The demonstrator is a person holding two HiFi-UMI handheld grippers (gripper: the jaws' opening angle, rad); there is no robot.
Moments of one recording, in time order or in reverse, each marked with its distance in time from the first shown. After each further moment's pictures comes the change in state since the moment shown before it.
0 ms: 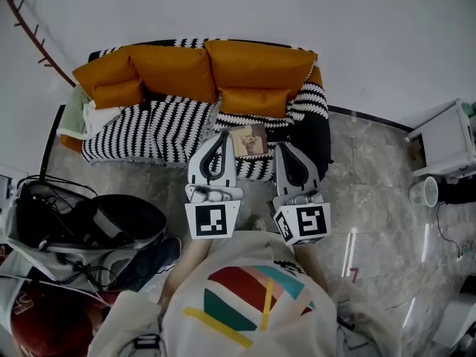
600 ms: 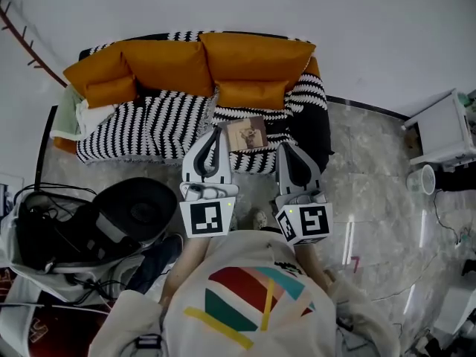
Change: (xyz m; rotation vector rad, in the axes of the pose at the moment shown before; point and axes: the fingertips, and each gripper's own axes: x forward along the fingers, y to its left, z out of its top) left arm 0.003 0.035 -0.012 -0.044 0.014 -0.004; right arm 0.009 0.008 -0.013 0.025 0.042 -0.074
